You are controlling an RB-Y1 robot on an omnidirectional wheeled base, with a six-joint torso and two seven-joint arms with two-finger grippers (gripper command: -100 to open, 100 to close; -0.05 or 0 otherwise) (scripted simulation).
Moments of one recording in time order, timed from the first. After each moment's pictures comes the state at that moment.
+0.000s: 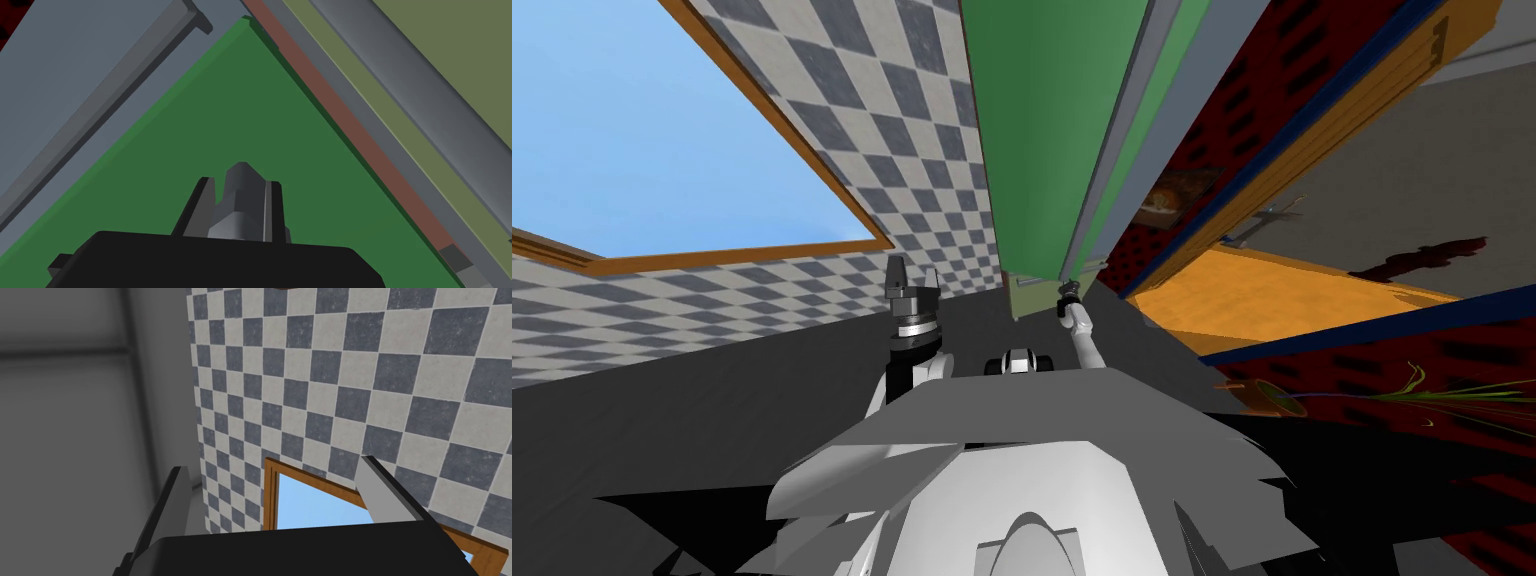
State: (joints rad) left arm 0.53 0.01 -0.04 -2.34 -0.07 -0.50 0.03; right arm -0.21 -0.05 -0.10 -1.35 1.37 0.26 0.97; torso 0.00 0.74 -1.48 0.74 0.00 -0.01
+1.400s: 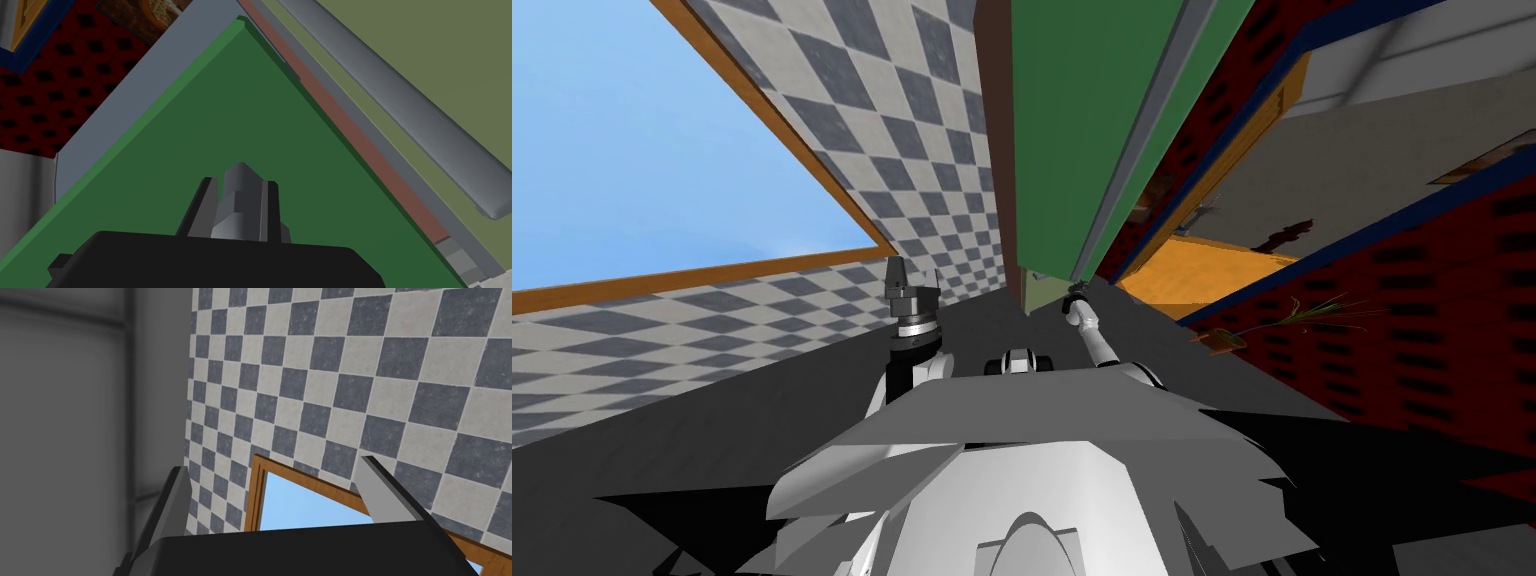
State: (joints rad) left arm 0.53 0.01 -0.04 -2.34 -0.07 -0.50 0.03; right arm -0.27 -0.23 0.01 -1.24 1.30 0.50 0.81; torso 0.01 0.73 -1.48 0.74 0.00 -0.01
